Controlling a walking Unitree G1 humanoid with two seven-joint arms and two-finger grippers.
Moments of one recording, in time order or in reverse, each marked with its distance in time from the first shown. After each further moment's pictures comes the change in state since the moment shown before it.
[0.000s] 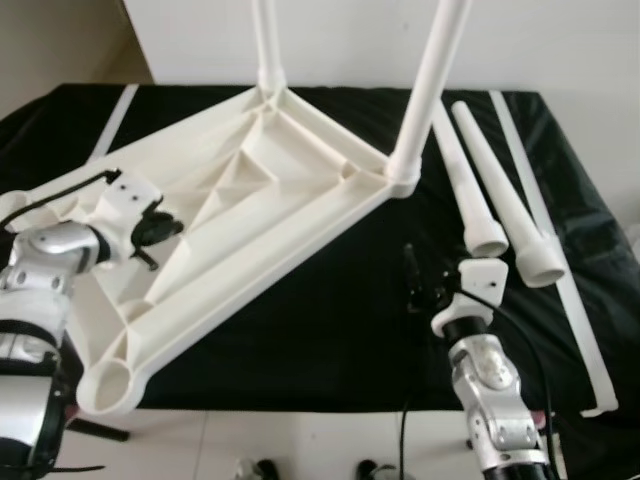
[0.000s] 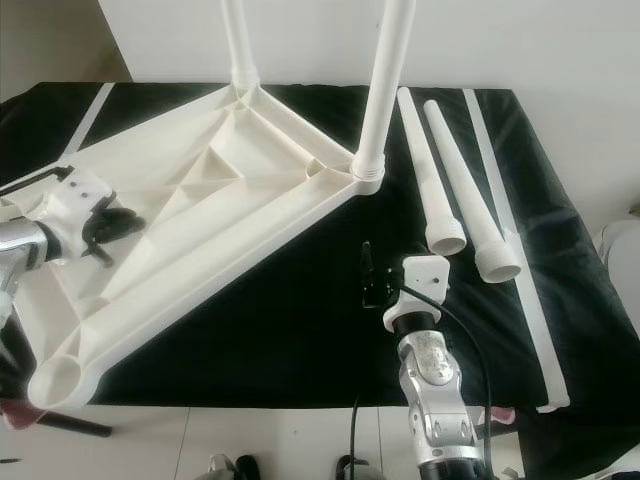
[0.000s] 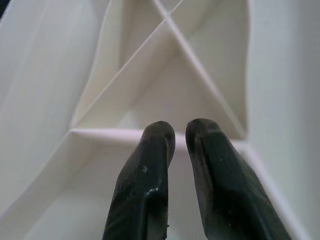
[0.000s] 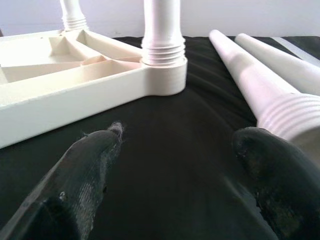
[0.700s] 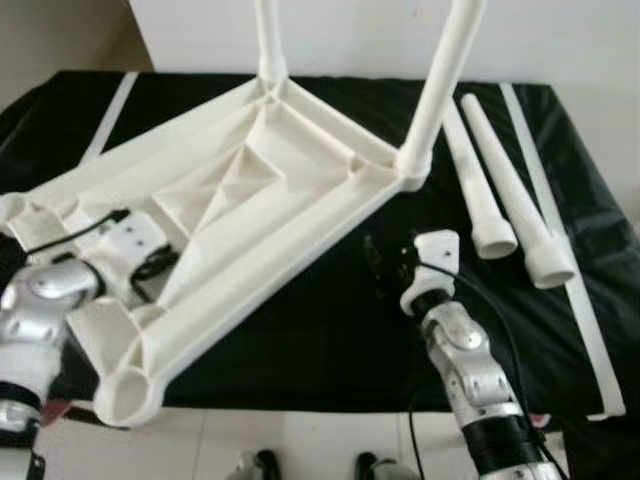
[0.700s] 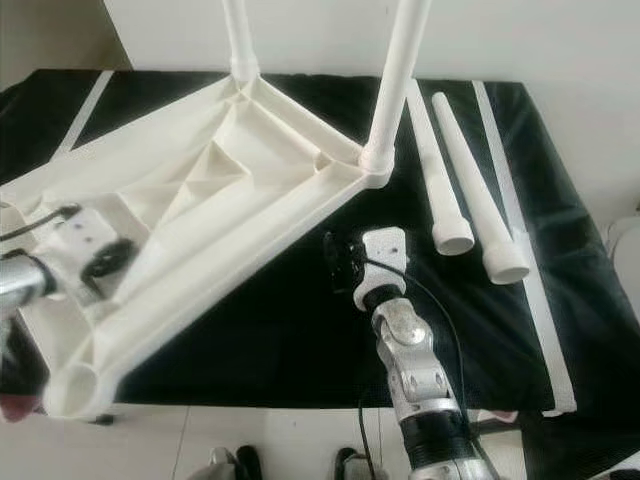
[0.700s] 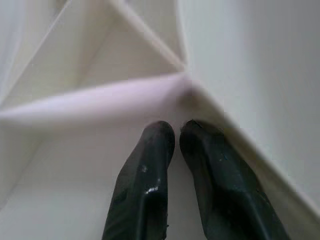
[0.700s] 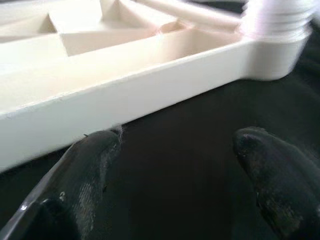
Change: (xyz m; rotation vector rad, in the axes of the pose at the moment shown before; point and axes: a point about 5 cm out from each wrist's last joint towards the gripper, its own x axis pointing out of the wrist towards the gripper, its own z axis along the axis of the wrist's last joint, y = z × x) left arm -0.002 -0.065 -0.005 0.093 -0.092 -0.153; right arm 0.046 0.034 -0.008 0.013 0.123 0.200
